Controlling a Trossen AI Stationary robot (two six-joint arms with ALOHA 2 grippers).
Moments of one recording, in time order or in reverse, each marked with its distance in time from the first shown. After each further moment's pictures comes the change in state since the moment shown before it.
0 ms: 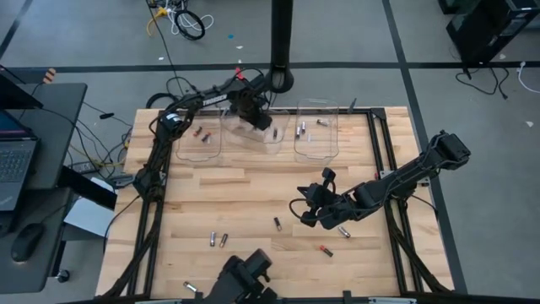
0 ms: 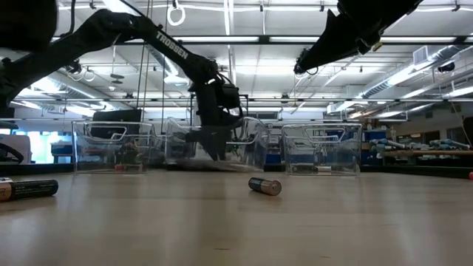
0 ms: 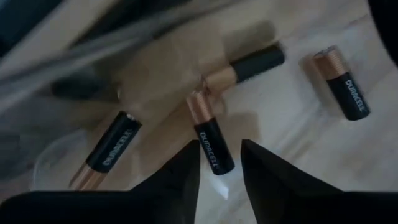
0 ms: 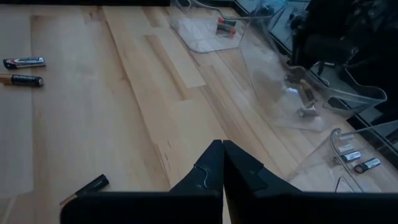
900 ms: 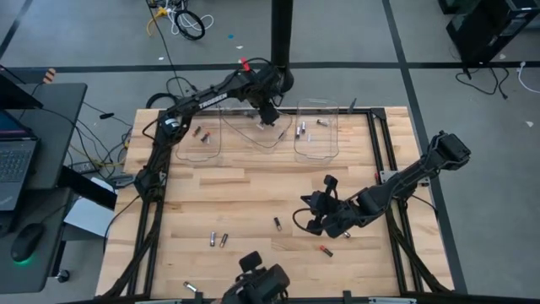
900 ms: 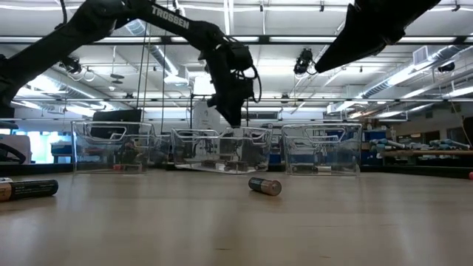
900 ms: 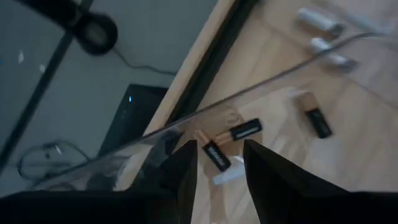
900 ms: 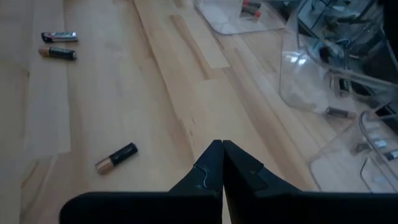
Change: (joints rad) left arm -0.110 -0.059 0.205 -0.006 -0.230 0.294; right arm 0.069 -0.001 0.000 -0.073 -0.050 0.061
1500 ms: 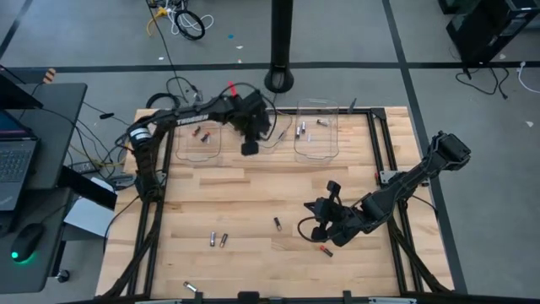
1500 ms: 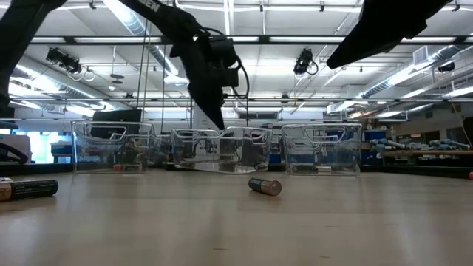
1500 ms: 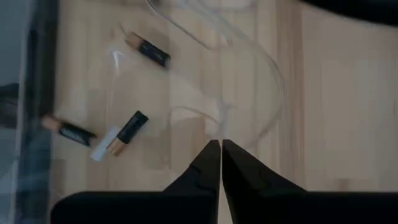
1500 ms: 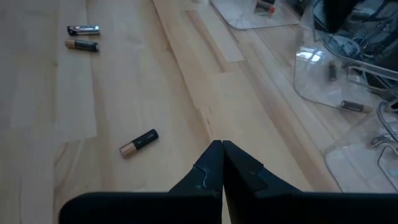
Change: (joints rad) left arm -0.103 -0.359 -0.617 0.223 0.249 0.337; right arm 0.065 0.000 0.000 -0.032 0.003 0.060
